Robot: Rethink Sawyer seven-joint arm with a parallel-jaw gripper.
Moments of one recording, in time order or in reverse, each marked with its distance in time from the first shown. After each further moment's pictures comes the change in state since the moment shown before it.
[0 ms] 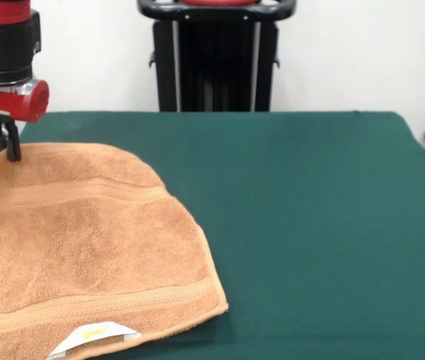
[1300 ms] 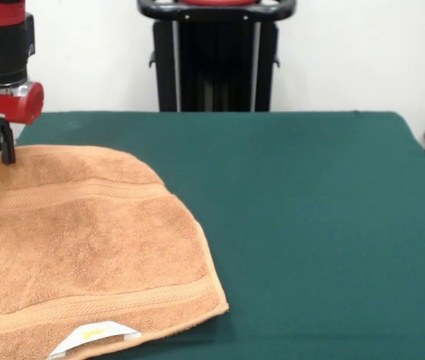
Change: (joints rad) arm -0.040 0.000 0.056 0.000 -0.068 0.000 0.000
